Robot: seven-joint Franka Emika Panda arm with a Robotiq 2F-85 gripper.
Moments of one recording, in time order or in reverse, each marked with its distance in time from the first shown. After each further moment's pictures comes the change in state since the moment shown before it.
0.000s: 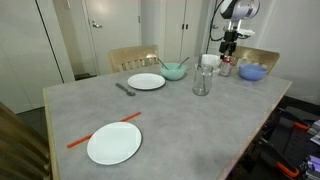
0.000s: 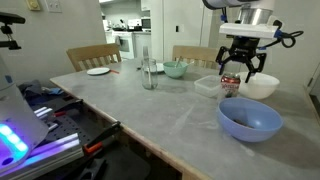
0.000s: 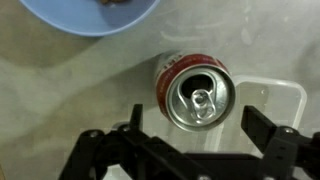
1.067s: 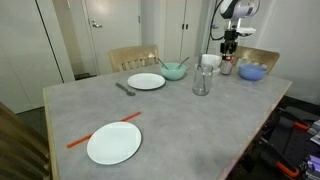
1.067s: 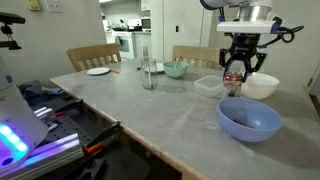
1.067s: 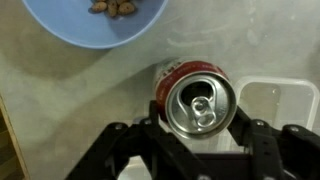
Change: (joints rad) arm 0.020 -0.015 -0.012 -0.012 -0.072 0.005 0.121
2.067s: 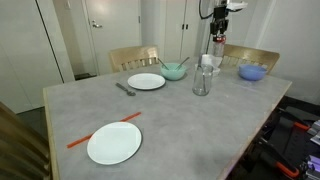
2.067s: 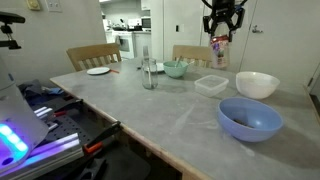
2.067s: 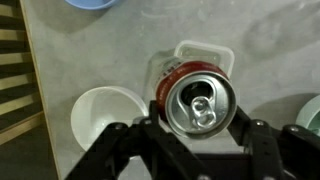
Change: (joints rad) arm 0.188 -0.220 0.000 -0.057 -0.162 -0.068 0.167
